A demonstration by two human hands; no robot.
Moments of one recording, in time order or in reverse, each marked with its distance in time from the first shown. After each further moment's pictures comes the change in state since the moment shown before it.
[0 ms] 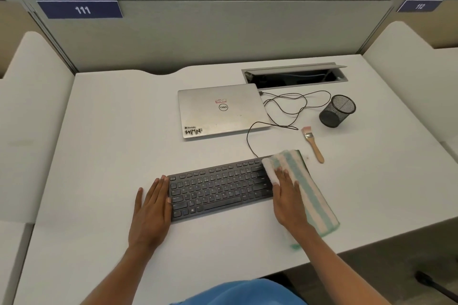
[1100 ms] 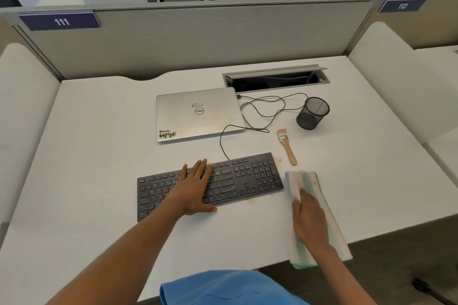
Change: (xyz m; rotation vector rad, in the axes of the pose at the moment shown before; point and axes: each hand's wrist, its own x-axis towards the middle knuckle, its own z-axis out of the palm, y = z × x) left_hand 0.091 0.182 0.015 0.265 -0.540 0.296; right_hand -0.018 0.123 -0.089 -0.096 0.013 0.184
